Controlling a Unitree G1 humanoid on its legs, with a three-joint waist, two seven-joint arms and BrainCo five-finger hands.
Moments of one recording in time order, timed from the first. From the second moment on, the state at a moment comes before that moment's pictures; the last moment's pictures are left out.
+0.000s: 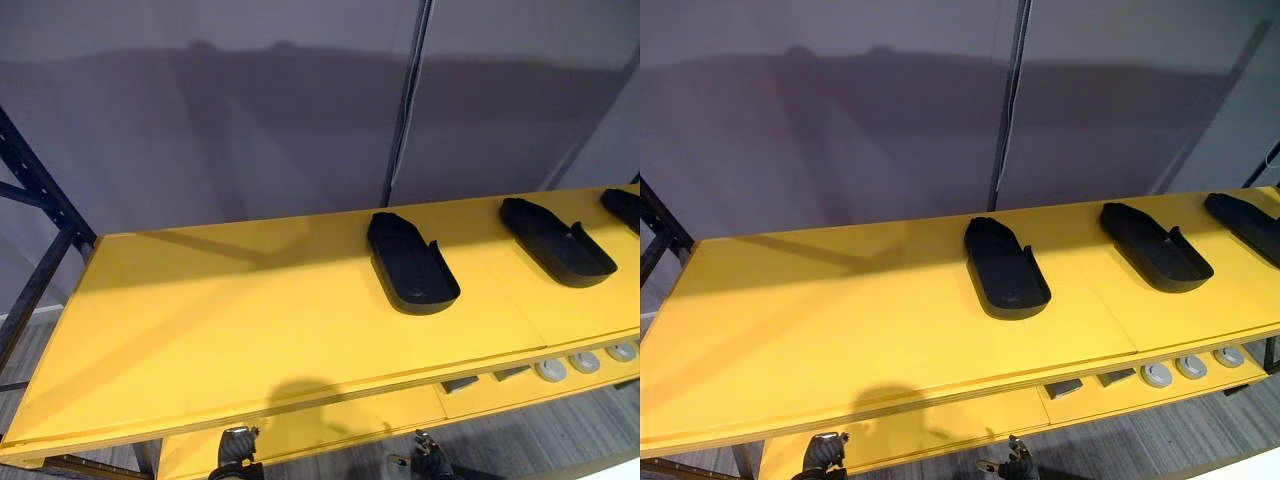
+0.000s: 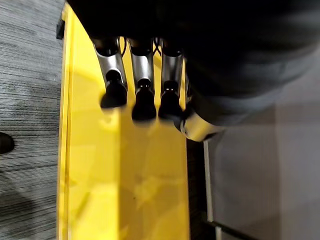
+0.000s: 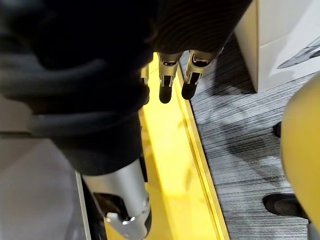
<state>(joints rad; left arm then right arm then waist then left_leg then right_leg) 0.23 -0.03 0.15 0.65 0.05 -0.07 0.15 0.18 0.01 -0.08 0.82 0.00 -0.06 -0.05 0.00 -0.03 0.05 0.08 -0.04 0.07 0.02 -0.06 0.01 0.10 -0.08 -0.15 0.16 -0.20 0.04</state>
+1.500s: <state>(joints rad) 0.04 0.03 0.02 0.85 0.19 -0.06 0.15 0.06 -0.09 -0.08 0.89 -0.13 -0.06 -0.12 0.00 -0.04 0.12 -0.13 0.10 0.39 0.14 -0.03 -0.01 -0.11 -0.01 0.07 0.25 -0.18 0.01</state>
